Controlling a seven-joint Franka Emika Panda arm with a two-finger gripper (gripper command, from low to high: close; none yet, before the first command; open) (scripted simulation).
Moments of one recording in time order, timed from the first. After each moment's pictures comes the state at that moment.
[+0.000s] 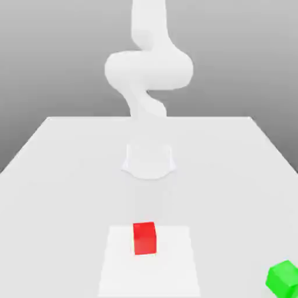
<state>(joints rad) 0.02 -0.72 -0.02 -2.35 0.02 2.35 0.77</state>
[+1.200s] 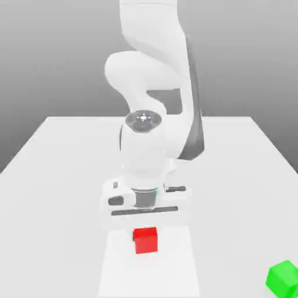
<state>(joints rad) 0.04 0.14 -0.06 -2.80 0.03 2.94 0.62</state>
